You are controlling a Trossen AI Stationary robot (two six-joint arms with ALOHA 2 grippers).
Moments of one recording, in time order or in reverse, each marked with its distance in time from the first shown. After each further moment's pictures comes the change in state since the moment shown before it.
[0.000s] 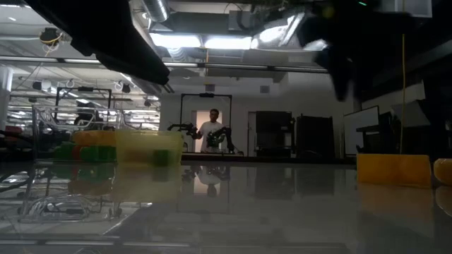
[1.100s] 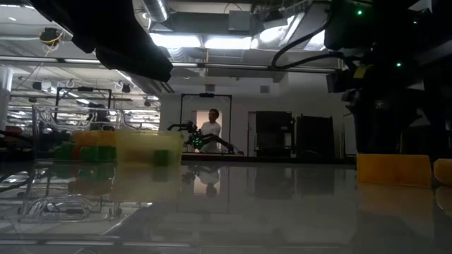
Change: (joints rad) left arm 0.001 0.000 0.000 0.031 0.000 -0.027; right arm 0.027 -0.186 -0.526 0.465 0.121 0.121
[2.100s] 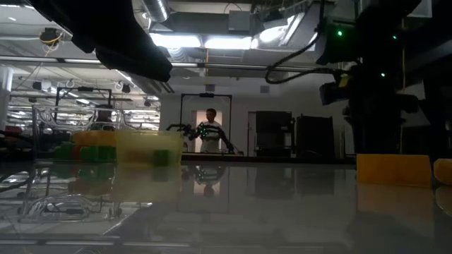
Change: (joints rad) left arm -0.001 0.000 0.000 -0.002 0.000 0.007; right arm -0.144 0.001 -0.040 0.076 -0.139 0.021
